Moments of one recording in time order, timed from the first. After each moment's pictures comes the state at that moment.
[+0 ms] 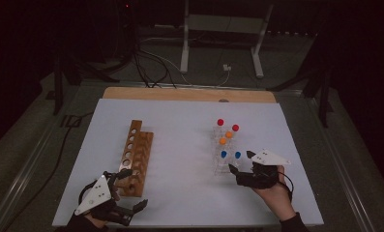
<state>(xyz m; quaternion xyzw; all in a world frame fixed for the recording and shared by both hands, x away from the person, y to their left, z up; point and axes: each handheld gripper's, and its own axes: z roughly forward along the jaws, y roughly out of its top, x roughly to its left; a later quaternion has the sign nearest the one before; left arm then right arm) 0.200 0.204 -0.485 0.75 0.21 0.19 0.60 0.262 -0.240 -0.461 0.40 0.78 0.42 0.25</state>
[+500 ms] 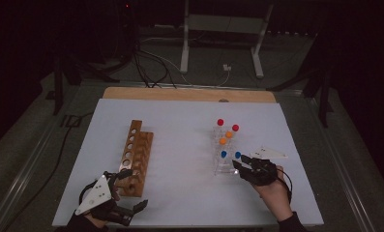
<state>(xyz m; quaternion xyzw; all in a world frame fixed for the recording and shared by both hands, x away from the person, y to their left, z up) 0.200 0.204 -0.485 0.75 0.21 0.19 0.59 0.273 -0.239 -0.463 0.44 0.78 0.39 0.22</state>
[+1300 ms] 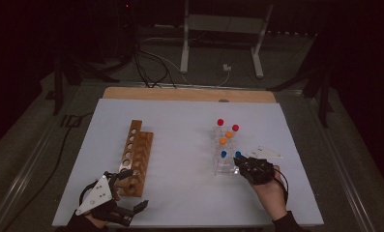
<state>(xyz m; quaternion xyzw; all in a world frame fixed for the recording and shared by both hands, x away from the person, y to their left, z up) 0.200 0.203 -0.485 0.76 0.21 0.19 0.59 0.275 -0.233 -0.468 0.45 0.78 0.37 0.24</state>
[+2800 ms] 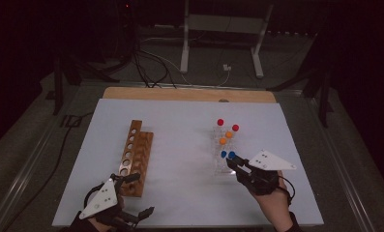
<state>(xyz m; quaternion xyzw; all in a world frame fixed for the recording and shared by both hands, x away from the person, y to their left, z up) 0.192 0.183 -0.469 0.77 0.18 0.17 0.59 0.226 -0.208 -0.408 0.35 0.77 0.47 0.25</state>
